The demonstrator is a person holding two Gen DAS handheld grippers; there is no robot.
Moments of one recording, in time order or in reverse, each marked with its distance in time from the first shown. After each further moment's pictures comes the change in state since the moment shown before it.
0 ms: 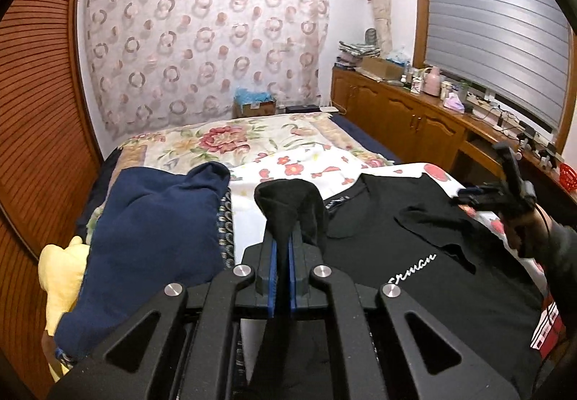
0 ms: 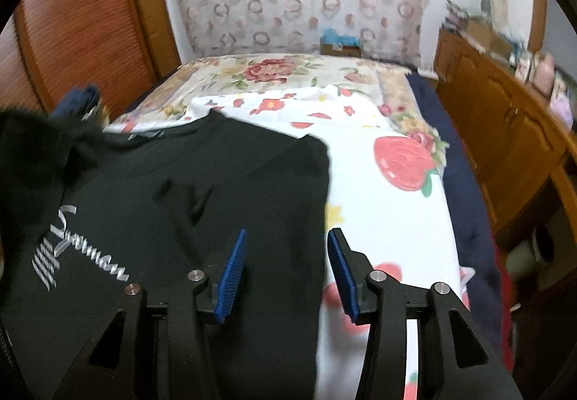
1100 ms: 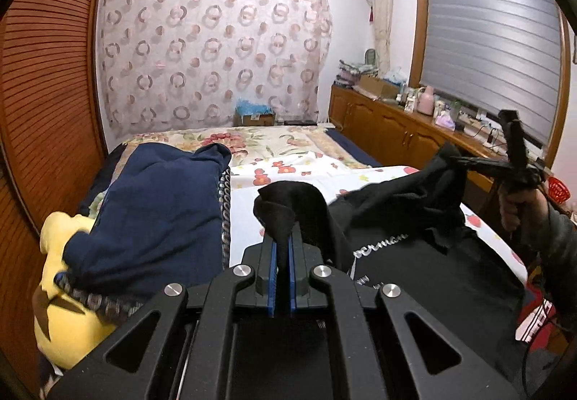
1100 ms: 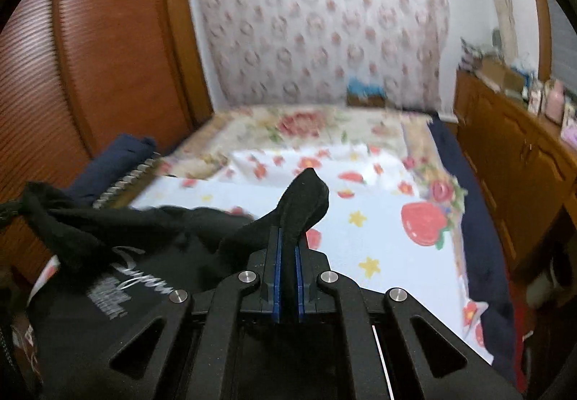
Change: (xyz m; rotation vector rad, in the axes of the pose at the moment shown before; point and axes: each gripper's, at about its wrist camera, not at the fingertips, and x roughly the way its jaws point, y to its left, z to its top) left arm -0.070 -0.015 -0.058 -0.072 -0.086 -0.015; right arm -0.088 0.031 -0.003 -0.049 -0.239 0.101
